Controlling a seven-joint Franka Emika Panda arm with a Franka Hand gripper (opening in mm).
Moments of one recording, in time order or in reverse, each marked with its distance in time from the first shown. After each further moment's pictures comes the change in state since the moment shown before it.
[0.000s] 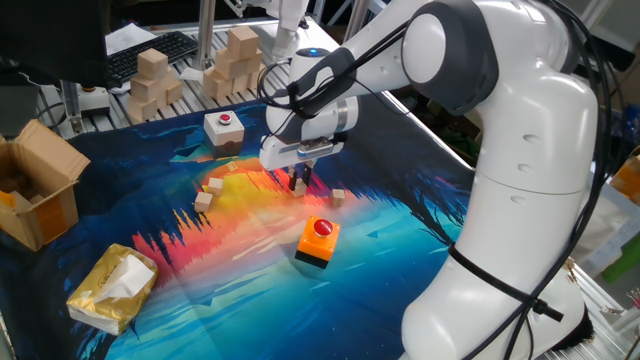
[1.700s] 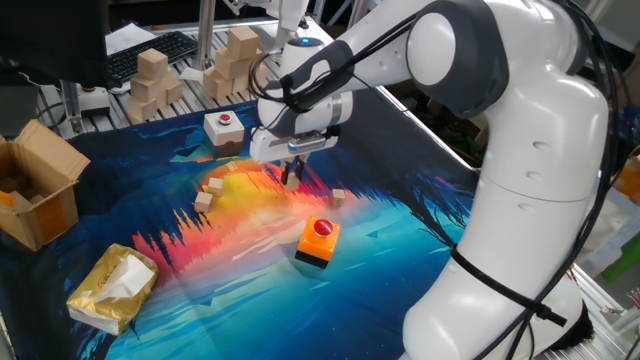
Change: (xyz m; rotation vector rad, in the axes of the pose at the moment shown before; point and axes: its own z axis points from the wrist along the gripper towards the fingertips) arm -0.002 0.022 -0.019 0.003 -0.023 0.020
